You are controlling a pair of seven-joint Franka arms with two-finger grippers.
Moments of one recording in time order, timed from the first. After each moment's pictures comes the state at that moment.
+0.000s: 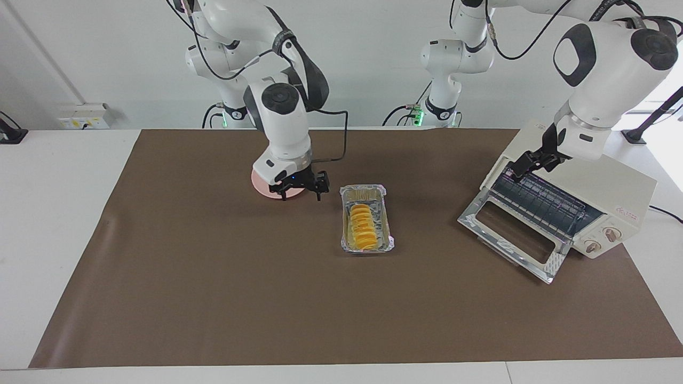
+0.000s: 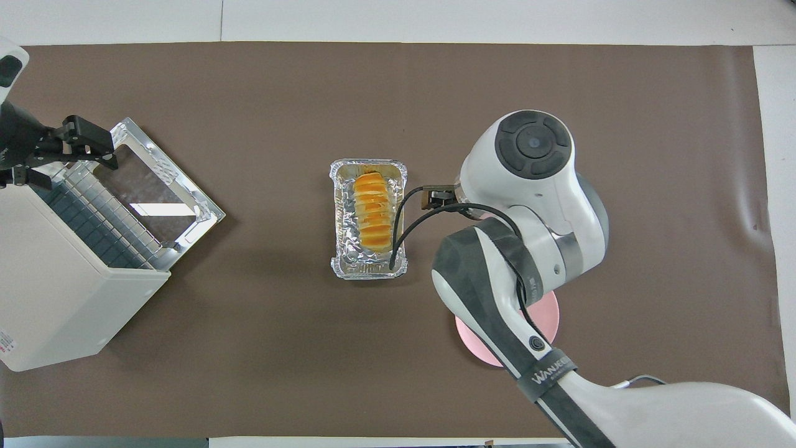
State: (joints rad) left arm -0.15 0.14 0.12 -1.50 -0.03 1.54 -0.27; right arm 0.42 0.31 0.07 -1.72 0.02 2.02 0.58
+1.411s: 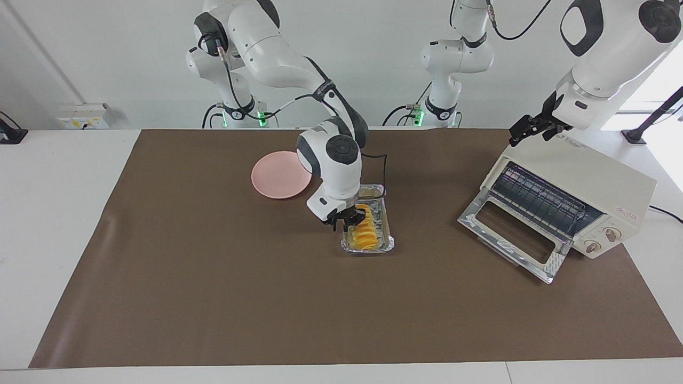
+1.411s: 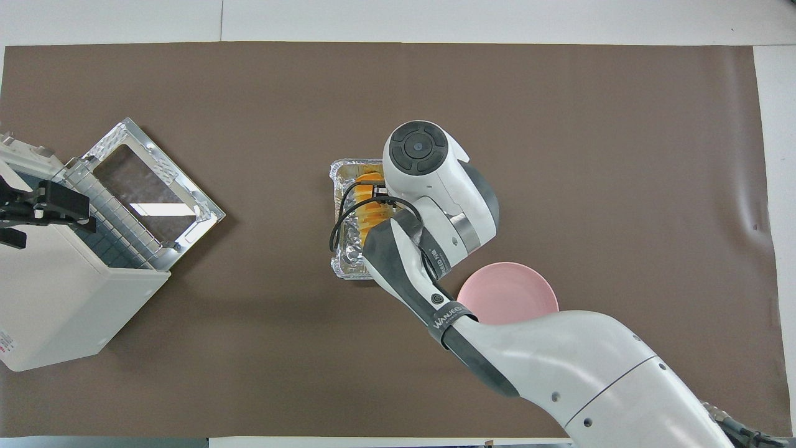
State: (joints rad) left arm -0.12 -0.01 0.11 -1.63 -0.03 1.43 -0.13; right arm 0.53 0.59 0.06 -1.53 -0.04 2.12 0.68
